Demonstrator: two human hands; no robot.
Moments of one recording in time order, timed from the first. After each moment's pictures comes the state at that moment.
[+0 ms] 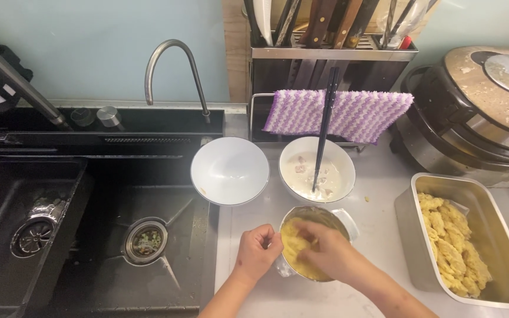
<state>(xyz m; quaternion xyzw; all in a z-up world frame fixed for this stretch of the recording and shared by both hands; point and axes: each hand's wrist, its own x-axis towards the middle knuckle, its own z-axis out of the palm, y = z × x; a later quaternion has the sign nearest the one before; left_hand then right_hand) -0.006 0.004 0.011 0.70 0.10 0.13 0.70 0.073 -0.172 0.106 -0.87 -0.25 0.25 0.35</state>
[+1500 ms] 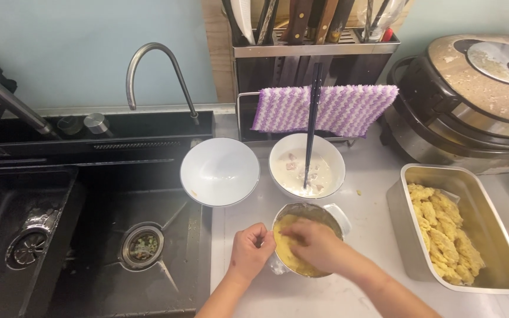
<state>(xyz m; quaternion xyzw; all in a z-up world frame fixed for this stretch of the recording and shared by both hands) -0.003 0.000 0.008 0.70 0.10 0.13 0.69 0.091 -0.181 0.065 -0.87 -0.32 0.23 0.31</state>
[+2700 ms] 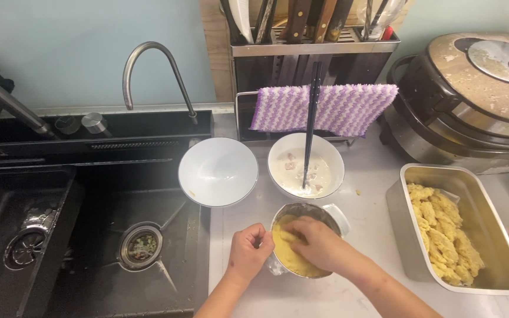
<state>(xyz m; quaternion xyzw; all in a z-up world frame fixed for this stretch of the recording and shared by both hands) -0.002 0.000 0.006 0.71 0.09 0.14 0.69 0.092 -0.177 0.083 -0.88 -0.28 0.26 0.28</state>
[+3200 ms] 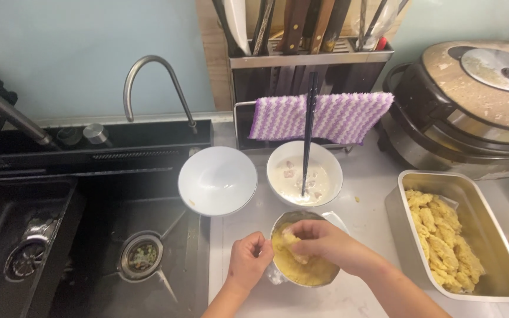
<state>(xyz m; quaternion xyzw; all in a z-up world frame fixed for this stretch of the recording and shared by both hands) -0.003 0.001 0.009 0.71 0.09 0.14 0.68 0.100 -0.183 0.122 -0.74 -0.10 0.44 0.50</state>
